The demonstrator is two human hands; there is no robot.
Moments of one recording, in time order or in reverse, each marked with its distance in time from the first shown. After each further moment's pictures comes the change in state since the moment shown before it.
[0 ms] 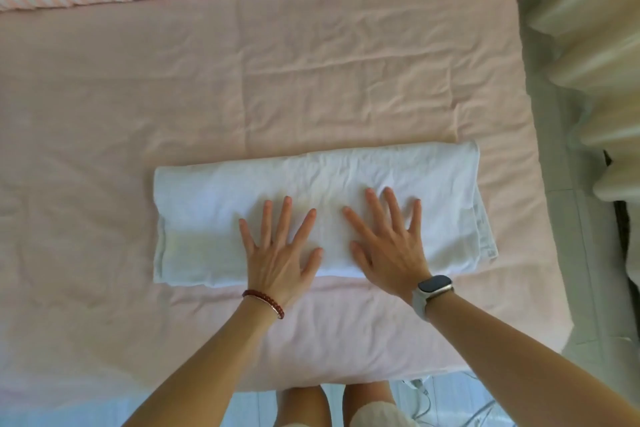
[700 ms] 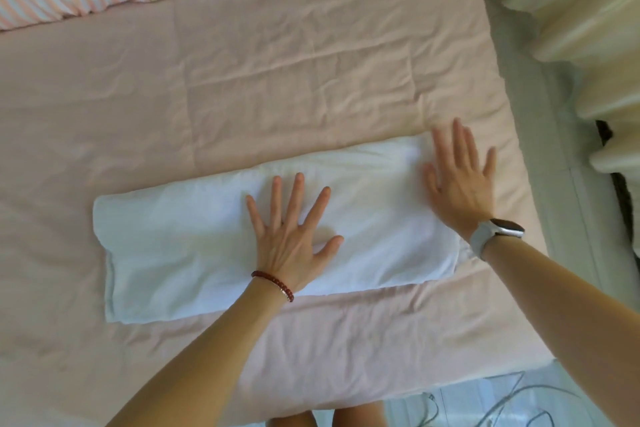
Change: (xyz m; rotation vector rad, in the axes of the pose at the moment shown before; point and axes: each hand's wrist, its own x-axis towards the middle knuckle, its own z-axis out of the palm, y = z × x) left_hand 0.066 0.062 0.013 0.050 0.097 0.127; right_hand 0.033 0.153 0.002 0.204 0.097 0.455
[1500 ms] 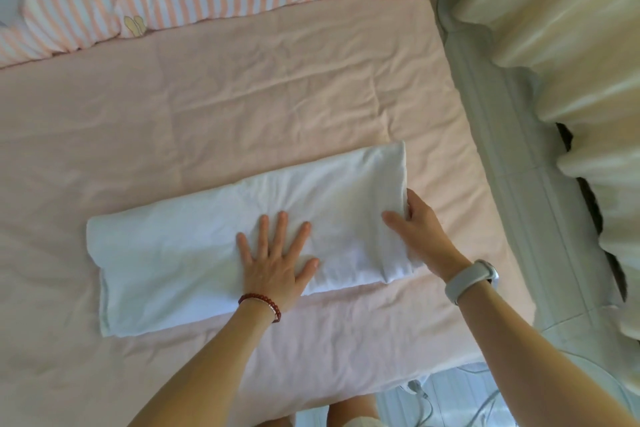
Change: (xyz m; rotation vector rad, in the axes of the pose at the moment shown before) left_hand -0.028 0.003 0.017 0.030 -0.371 -0.071; right_hand -0.057 -0.024 -0.037 0.980 -0.293 0.331
